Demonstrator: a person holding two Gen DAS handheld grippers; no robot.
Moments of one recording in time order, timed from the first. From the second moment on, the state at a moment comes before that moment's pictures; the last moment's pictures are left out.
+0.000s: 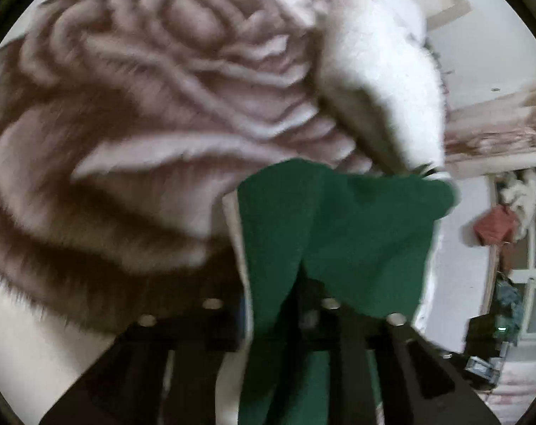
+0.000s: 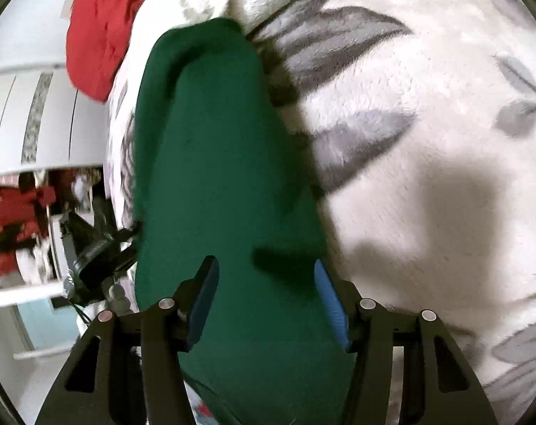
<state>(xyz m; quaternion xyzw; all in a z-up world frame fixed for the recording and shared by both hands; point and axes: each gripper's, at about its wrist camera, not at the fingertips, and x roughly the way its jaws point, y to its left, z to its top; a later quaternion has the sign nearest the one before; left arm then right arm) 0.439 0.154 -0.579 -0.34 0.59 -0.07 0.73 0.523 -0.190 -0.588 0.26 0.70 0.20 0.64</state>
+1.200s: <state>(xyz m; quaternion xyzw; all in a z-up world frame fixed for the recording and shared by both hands) 0.019 0.152 -0.566 -0.43 0.65 0.04 0.63 0.128 -0.242 -0.700 0.31 0.79 0.24 0.46</state>
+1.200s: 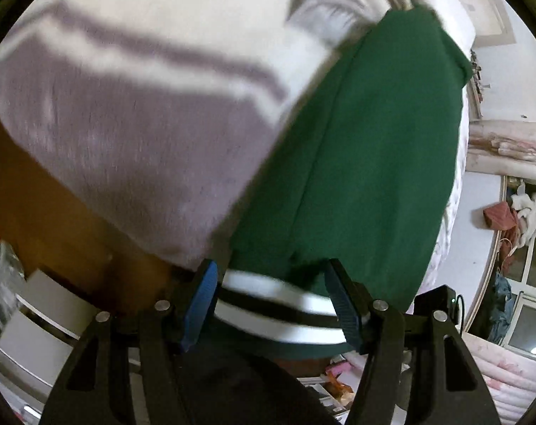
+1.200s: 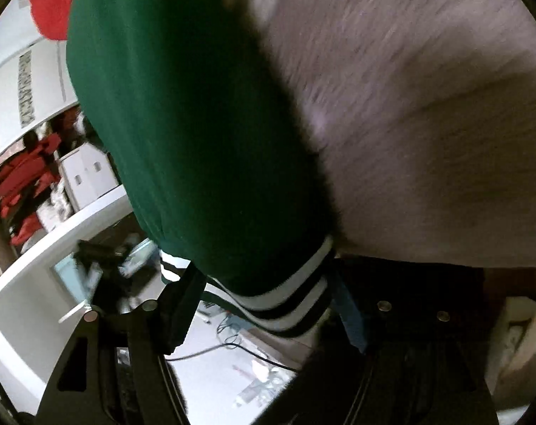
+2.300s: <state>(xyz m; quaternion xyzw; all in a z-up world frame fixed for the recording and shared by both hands) 0.044 0.101 -0.574 -0.42 0.59 -0.06 0.69 0.115 -0.185 -0.720 0.37 0.76 0.31 0.44</state>
